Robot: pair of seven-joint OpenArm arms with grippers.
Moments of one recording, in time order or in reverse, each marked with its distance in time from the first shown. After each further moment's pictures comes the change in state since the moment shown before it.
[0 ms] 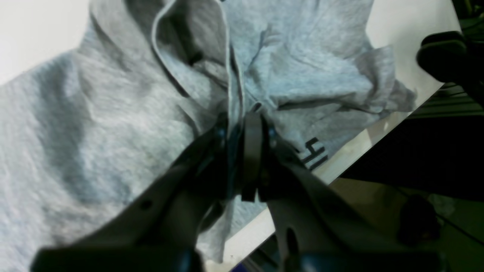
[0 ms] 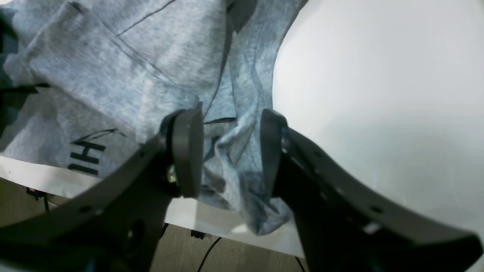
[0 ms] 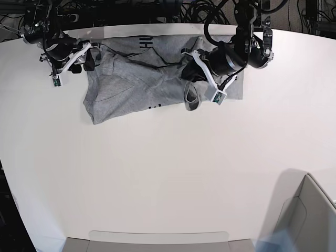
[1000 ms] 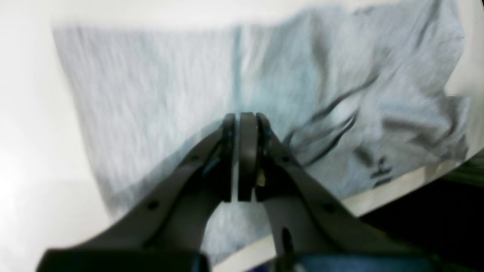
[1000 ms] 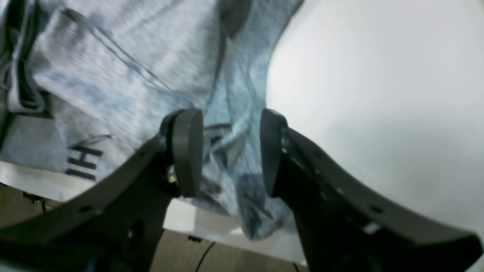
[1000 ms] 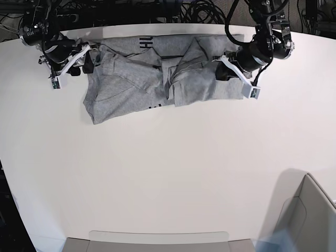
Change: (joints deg) left arm 4.3 0.2 -15.1 -3.8 -0.1 0.0 -1.3; right arm 1.1 0.3 0.2 0.0 0.0 0.0 0.1
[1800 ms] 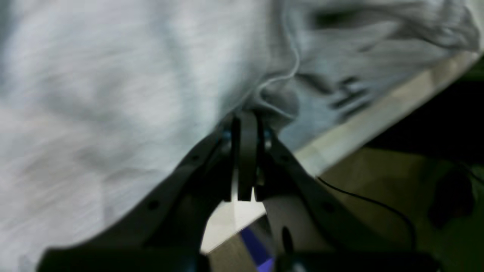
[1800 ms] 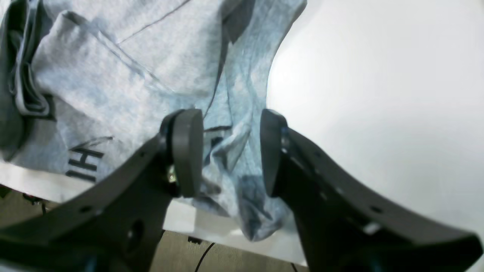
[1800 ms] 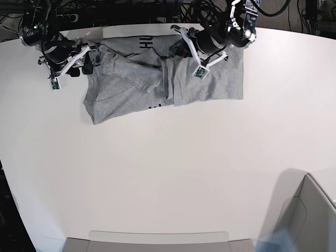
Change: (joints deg) left arm 3.9 -0.1 25.7 2.4 13.8 0.2 -4.9; right arm 0.0 0.0 0.0 0.0 0.0 0.0 -0.1
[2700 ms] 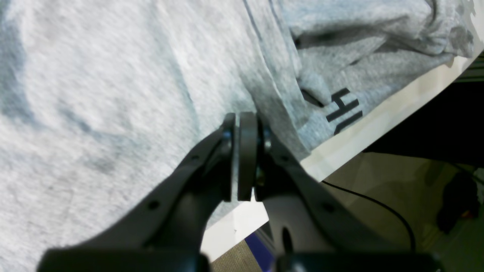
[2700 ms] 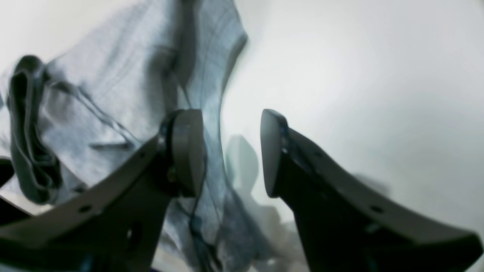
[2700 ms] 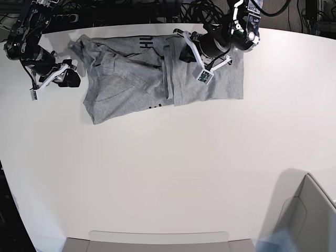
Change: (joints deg) left arm -1.1 -0.2 -3.2 1.2 -0.2 -0.2 0.4; right arm 12.2 0.0 12.0 -22.6 15.0 12.1 -6.1
